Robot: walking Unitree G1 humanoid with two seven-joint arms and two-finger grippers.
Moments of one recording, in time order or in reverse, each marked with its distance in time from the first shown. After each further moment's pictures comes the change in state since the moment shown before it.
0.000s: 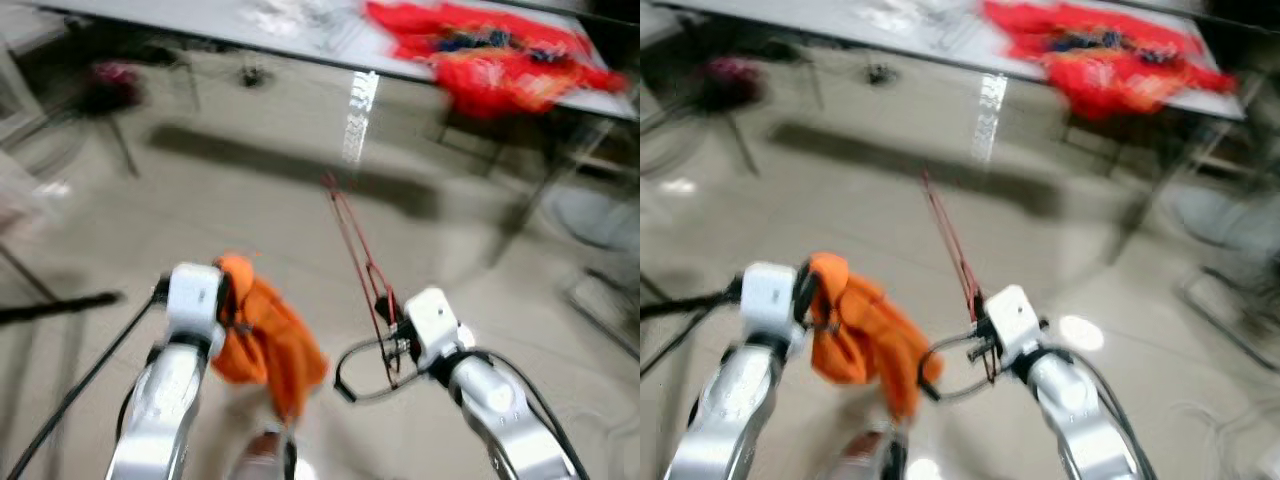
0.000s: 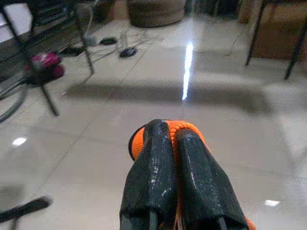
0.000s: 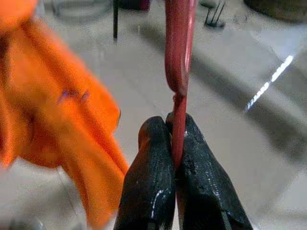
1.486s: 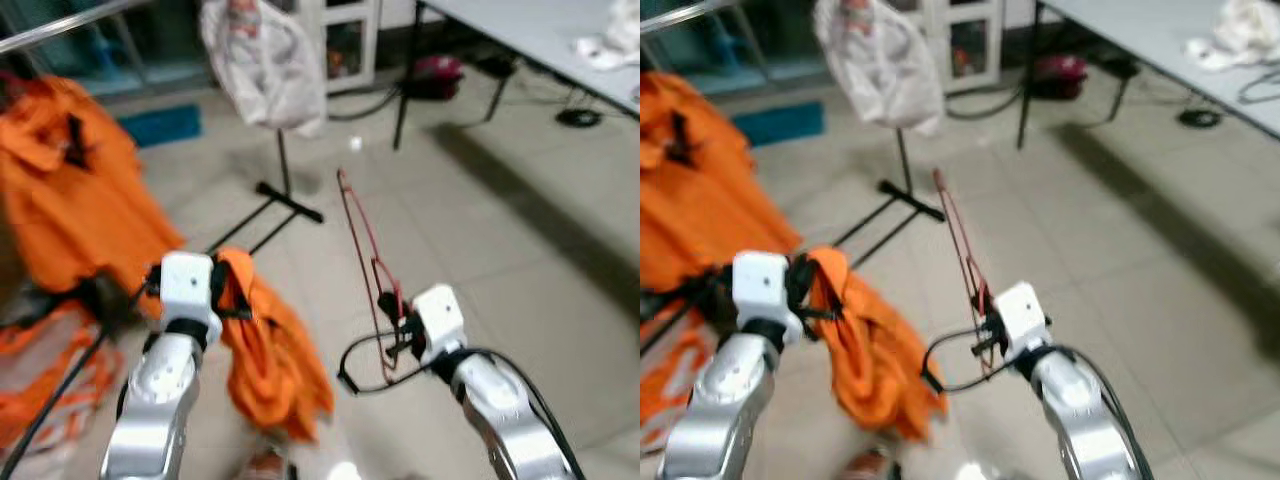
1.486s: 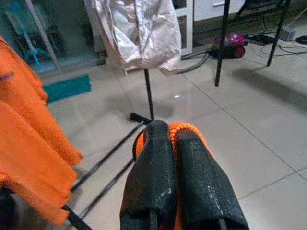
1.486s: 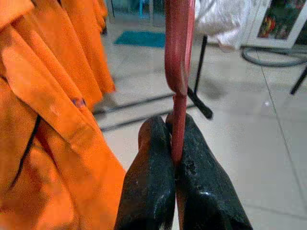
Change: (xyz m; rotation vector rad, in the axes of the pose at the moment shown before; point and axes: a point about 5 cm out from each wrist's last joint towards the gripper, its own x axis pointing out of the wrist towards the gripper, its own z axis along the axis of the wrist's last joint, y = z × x) left arm 0.009 0.003 0.021 -0.074 -0.036 -0.004; right arm 0.000 -0.001 -0.005 0.087 -0.042 0.019
